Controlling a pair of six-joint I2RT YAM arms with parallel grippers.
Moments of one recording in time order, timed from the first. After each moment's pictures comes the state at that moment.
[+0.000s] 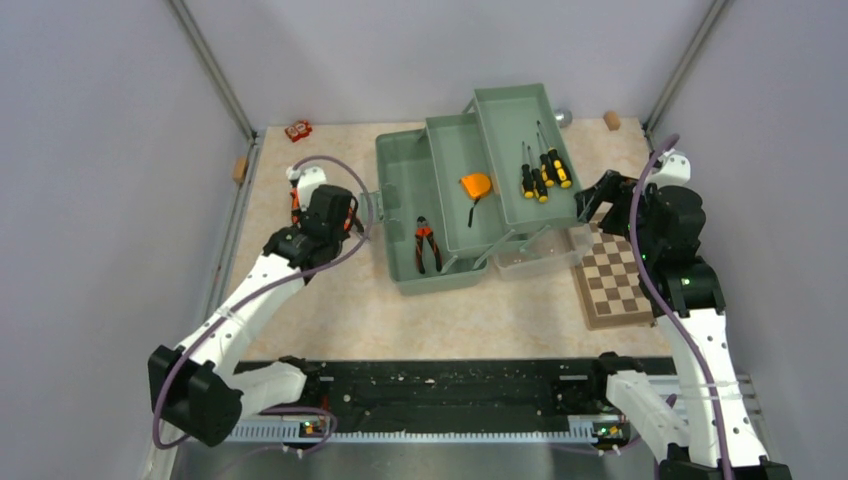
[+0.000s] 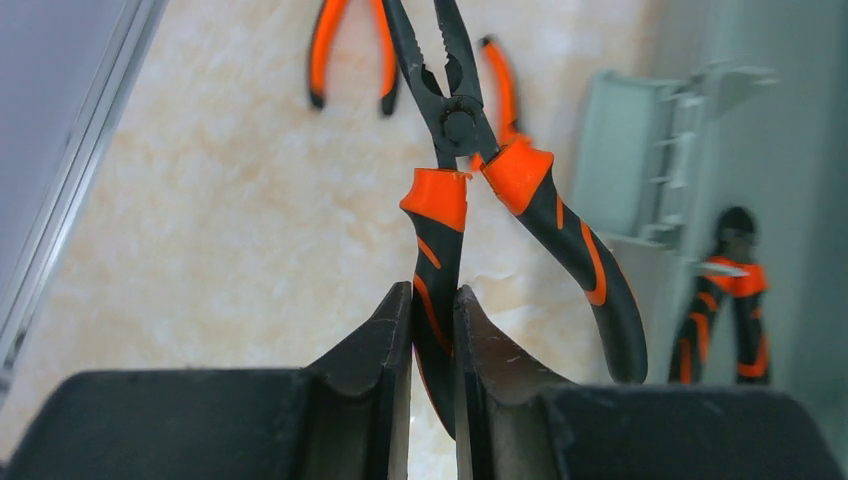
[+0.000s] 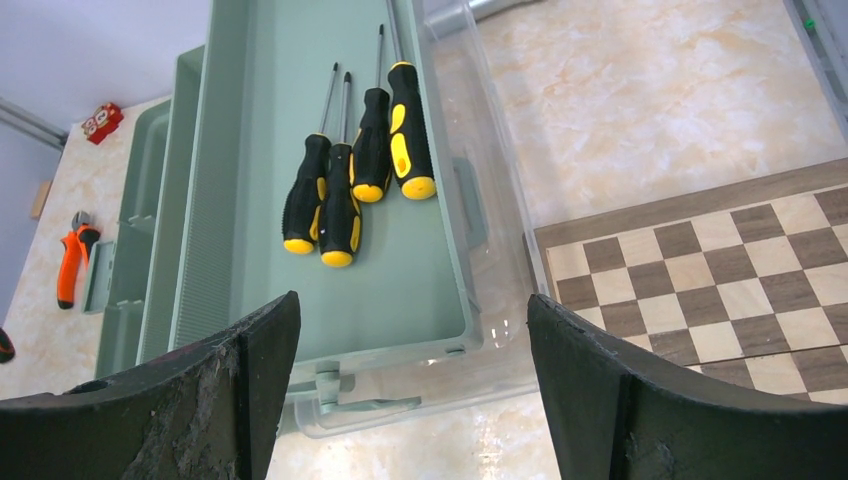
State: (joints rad) left arm -0.43 1.13 0.94 -0.60 -0.64 -0.59; right arm 0.08 0.79 1.00 -0.49 -0.03 0.33
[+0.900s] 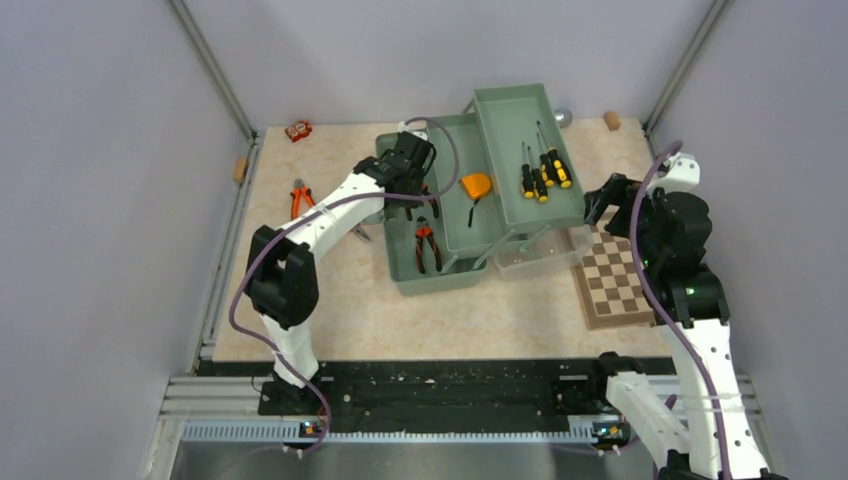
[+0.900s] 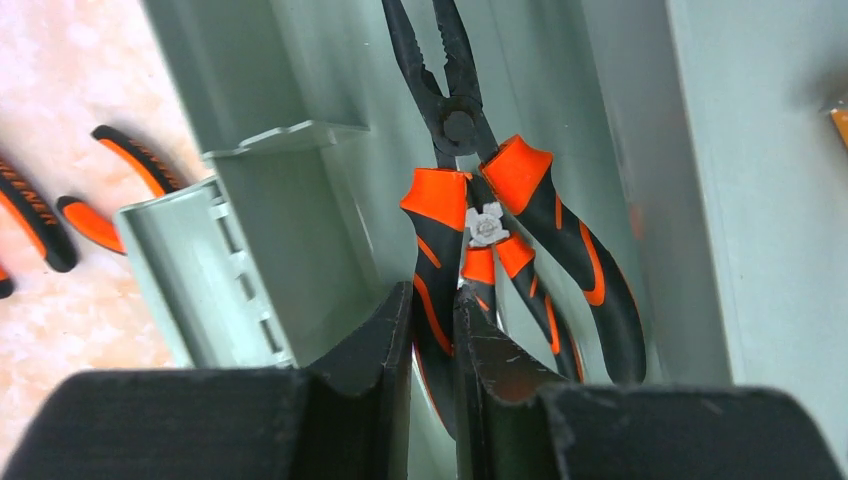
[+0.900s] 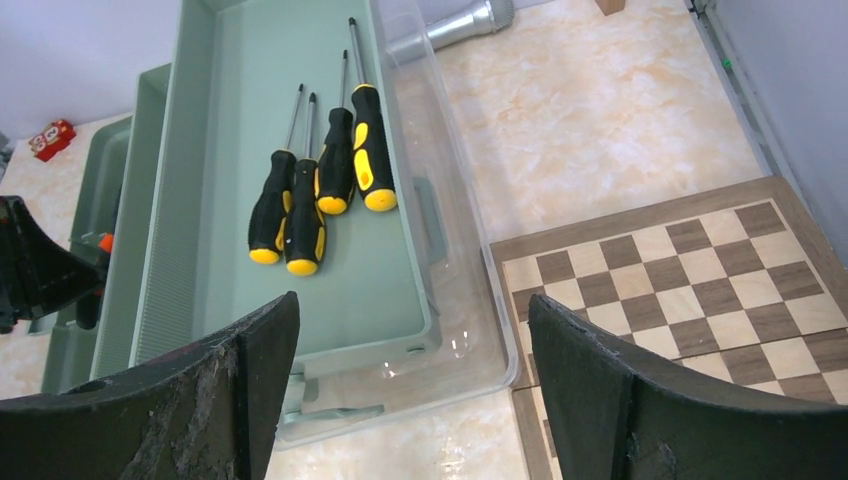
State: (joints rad) left arm -0.56 1.84 1.61 -0.68 -0.29 -0.31; right arm 0.08 0.74 1.00 -0.50 0.05 0.27
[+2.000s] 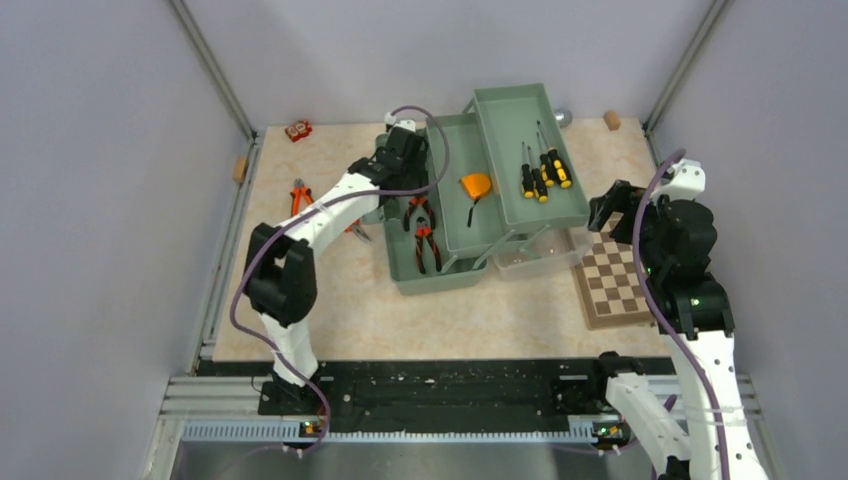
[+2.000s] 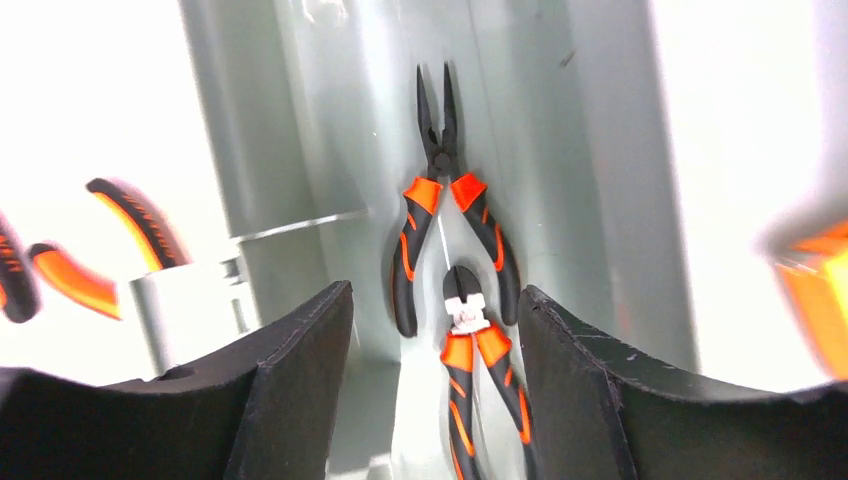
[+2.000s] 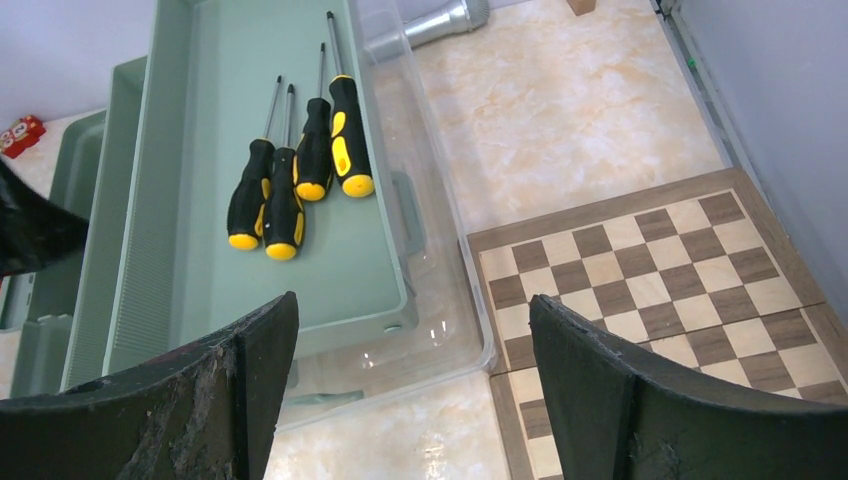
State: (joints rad) left arm -0.52 1.92 1.59 -0.49 -0.29 -0.39; right arm 0.08 0.70 1.00 -0.55 0.09 0.24
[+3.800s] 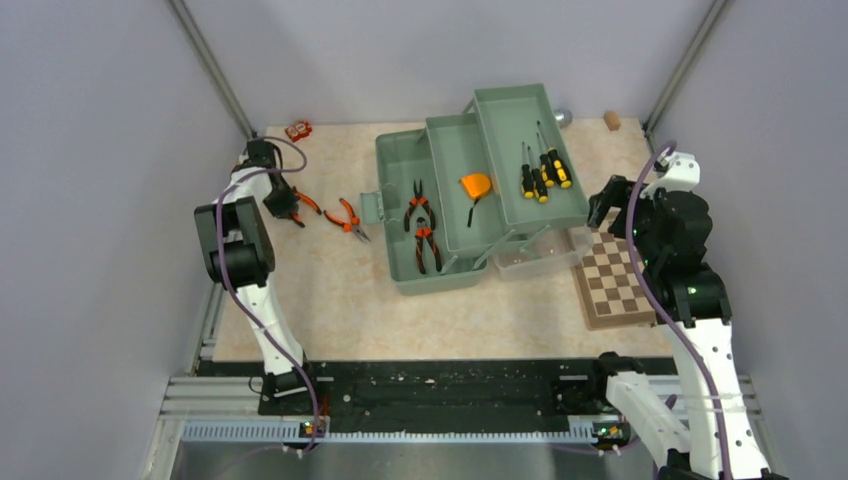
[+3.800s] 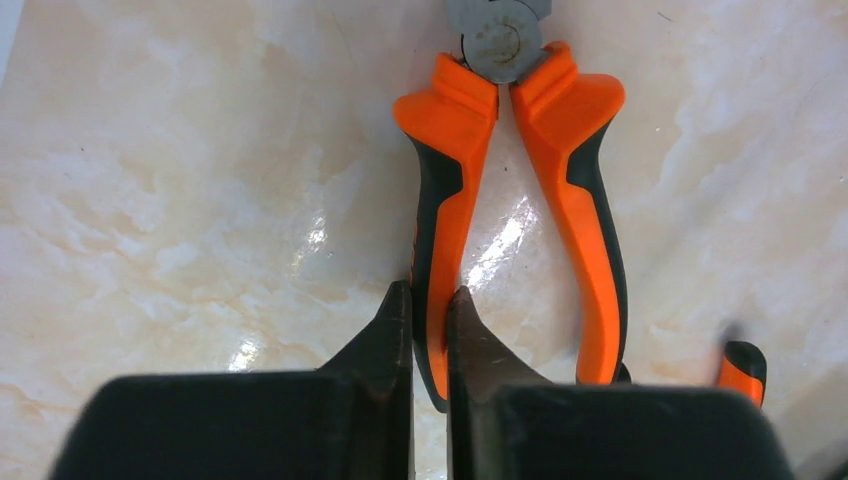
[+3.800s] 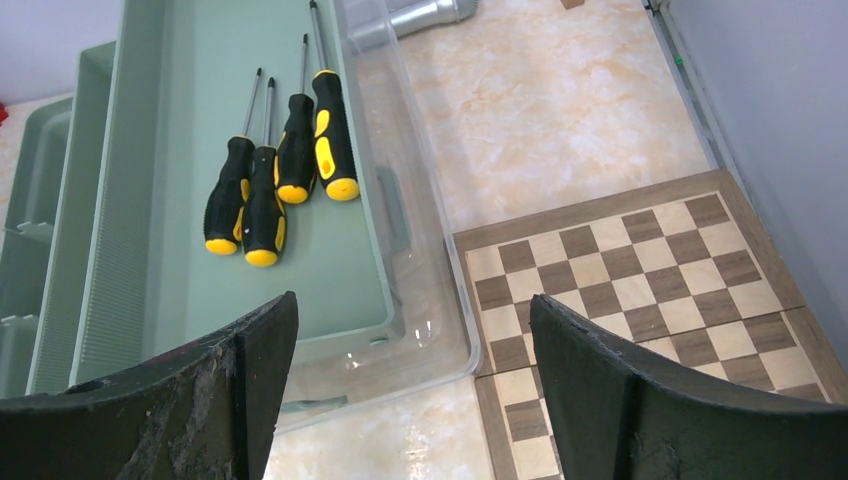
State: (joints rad) left arm 0.23 2.11 1.59 -0.59 -0.05 -0.42; right arm 0.08 0.75 1.02 -0.55 0.10 0.21
